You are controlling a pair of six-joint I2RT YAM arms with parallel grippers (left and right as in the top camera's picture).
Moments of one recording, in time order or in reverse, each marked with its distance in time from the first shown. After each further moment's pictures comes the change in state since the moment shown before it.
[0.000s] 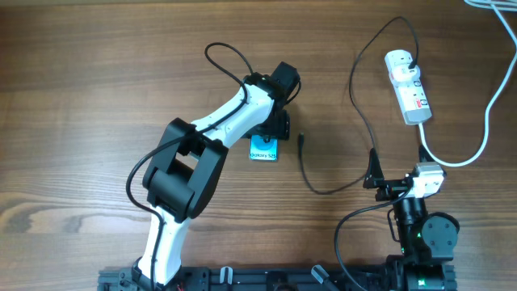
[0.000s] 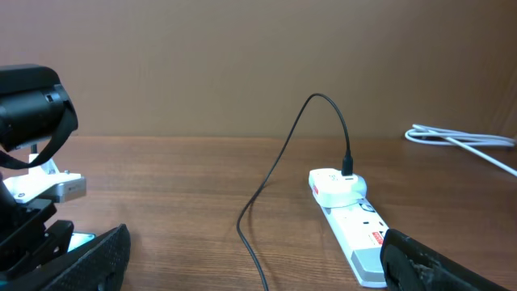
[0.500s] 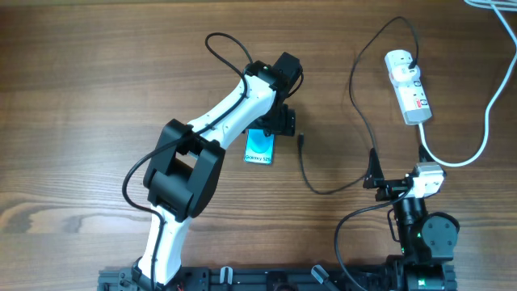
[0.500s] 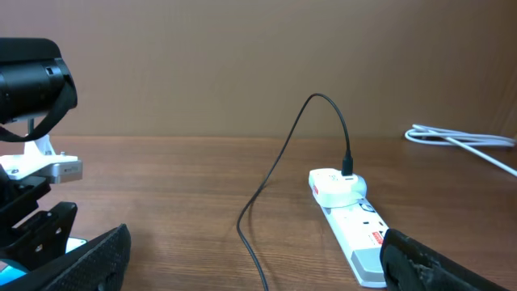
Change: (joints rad) left arm 0.000 0.004 0.122 -0.152 -0.009 0.011; right arm 0.000 0.000 0.000 0.000 0.000 0.000
